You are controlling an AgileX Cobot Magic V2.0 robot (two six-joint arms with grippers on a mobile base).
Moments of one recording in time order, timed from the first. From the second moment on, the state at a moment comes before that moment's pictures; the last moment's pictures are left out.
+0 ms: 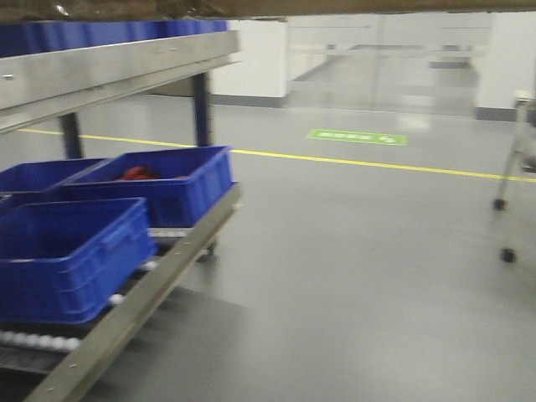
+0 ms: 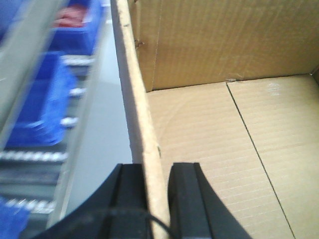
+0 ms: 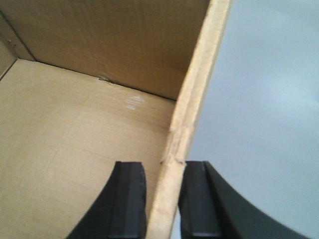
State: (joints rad) left arm -0.29 1.32 -1.82 0.09 1.24 -0.19; right arm 0.49 1.39 -1.89 -0.01 1.25 0.12
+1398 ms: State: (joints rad) left arm -0.29 1.32 -1.82 0.09 1.24 -0.19; right arm 0.49 1.39 -1.89 -0.01 1.25 0.12
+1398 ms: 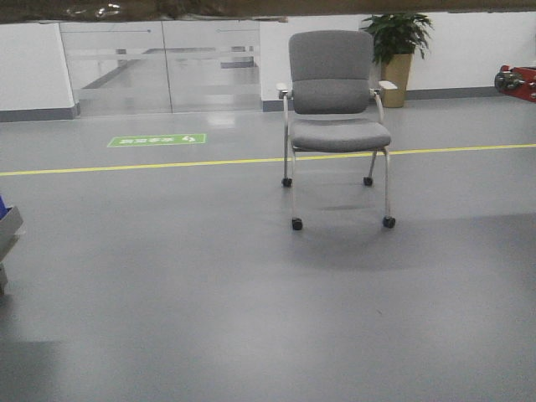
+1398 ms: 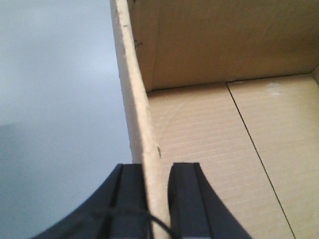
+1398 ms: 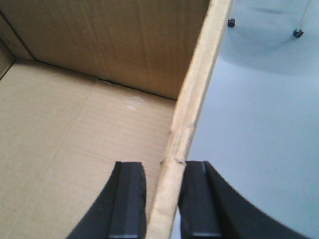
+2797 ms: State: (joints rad) left arm -0.29 1.32 -1.82 0.10 1.24 -0.19; right arm 0.49 1.39 -1.89 -0.01 1.25 0.12
